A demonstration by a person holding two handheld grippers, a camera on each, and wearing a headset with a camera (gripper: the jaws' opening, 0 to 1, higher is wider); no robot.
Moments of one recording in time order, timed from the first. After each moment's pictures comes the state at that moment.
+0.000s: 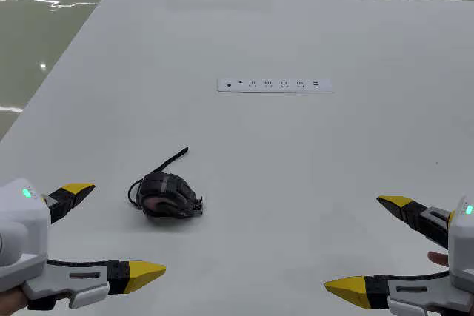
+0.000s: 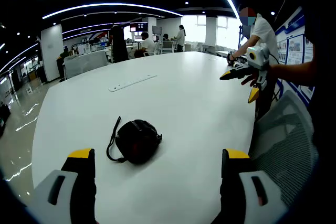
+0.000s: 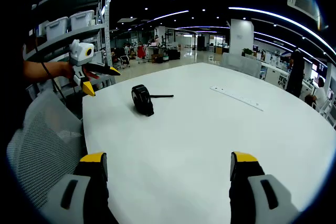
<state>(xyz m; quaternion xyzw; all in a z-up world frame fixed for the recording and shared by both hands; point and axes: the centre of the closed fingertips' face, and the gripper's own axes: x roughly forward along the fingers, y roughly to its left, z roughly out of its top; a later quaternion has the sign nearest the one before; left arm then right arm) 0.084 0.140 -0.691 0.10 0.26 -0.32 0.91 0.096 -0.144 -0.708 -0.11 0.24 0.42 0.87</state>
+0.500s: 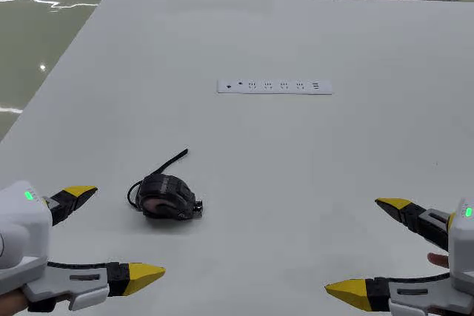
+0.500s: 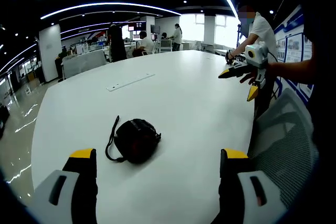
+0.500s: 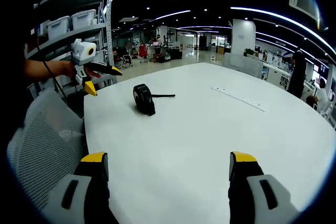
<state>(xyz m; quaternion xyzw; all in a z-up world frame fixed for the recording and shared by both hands) 0.084 0.139 -0.694 0.11 0.26 -0.33 0.90 0.097 -0.145 -0.710 -0.11 0.24 0.42 0.87</state>
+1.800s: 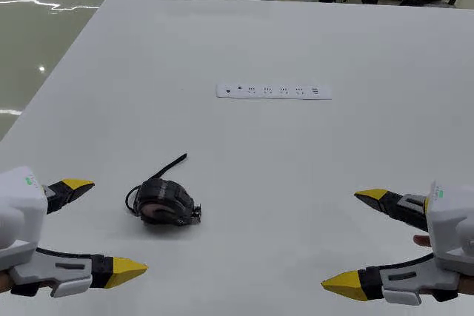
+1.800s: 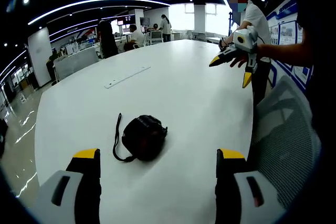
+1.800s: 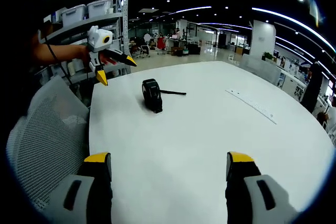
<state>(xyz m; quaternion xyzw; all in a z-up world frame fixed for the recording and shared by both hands) 0.101 0.155 -0.700 0.15 0.28 -0.36 0.88 0.117 -0.129 -0.711 -0.16 0.25 0.49 0.82</state>
